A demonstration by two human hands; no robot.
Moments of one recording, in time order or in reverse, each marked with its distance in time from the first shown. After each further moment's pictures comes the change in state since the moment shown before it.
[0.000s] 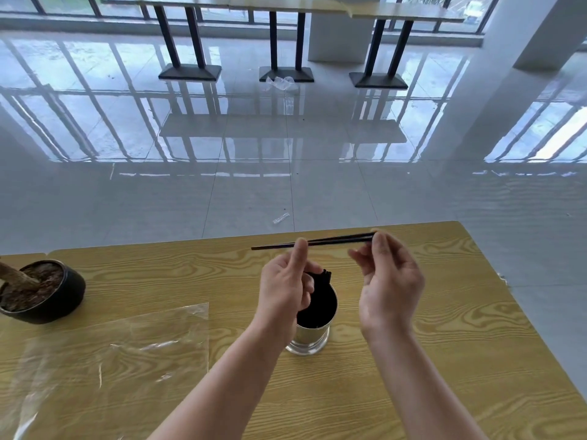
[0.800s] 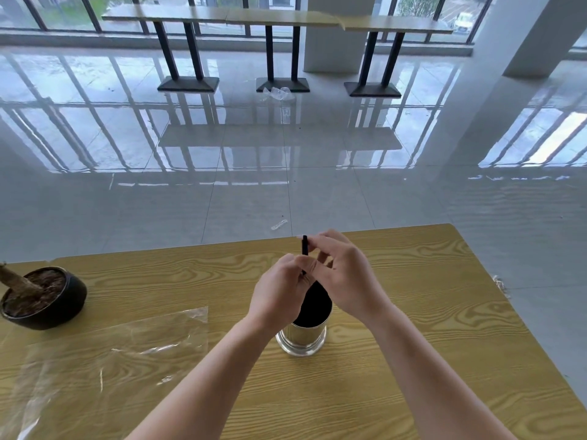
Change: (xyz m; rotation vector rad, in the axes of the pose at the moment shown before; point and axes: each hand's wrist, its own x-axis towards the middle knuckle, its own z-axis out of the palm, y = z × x) left_hand 0.013 -0.010 -0.014 1.010 -0.131 0.382; right_hand 0.009 -0.007 0.013 -0.936 -0.770 -0.317
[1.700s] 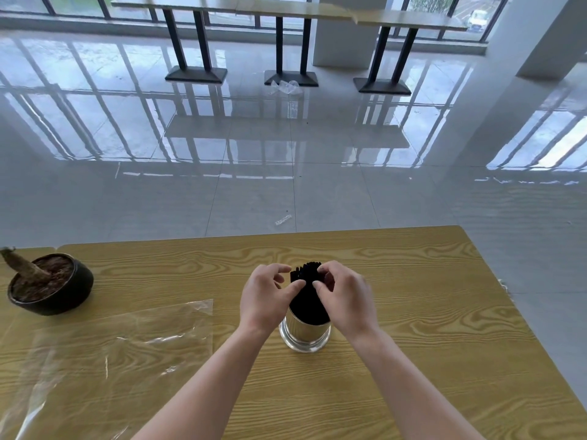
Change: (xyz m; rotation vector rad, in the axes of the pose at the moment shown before) left_hand -0.010 -0.054 0.009 -0.098 0.193 -0.246; right_hand -0.023 0.047 0.046 -0.329 0.137 0.139
